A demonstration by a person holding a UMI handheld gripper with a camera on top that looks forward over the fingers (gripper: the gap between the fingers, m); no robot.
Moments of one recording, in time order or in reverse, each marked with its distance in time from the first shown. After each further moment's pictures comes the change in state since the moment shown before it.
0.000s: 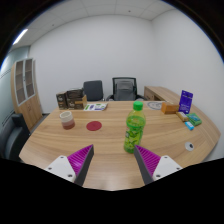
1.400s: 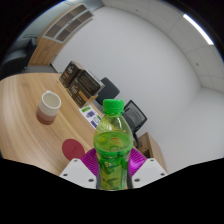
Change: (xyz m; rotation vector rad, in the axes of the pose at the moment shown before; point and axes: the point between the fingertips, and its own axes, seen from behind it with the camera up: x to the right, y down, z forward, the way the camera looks) arm -0.046 -0.129 0.208 0.111 0.121 -0.842
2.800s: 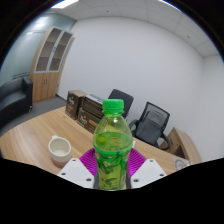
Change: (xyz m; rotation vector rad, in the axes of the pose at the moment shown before) arm -0.047 -0.089 0.051 0.096 -0.234 0.352
